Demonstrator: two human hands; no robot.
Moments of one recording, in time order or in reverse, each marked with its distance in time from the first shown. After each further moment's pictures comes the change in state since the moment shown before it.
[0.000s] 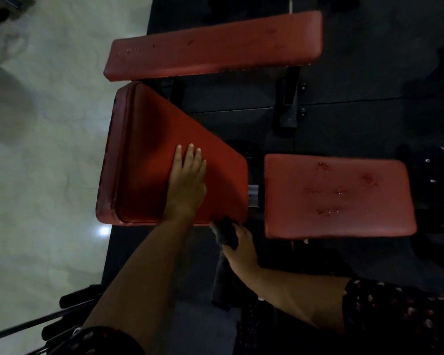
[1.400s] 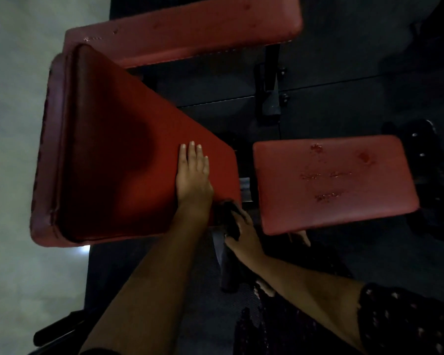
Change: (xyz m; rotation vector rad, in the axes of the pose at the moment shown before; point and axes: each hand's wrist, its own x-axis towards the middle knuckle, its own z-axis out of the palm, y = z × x) left_hand 0.034 0.063 0.043 0.107 -0.040 0.029; right_hand 0.060 0.048 0.010 -0.048 0.015 -0.122
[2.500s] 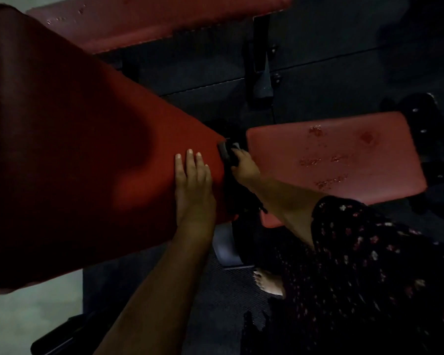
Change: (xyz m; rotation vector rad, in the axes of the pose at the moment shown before) left_hand -0.014 0.036 0.017 -0.099 0.057 0.049; right_hand 0.177 0.000 -0.052 -0.219 0.017 0.101
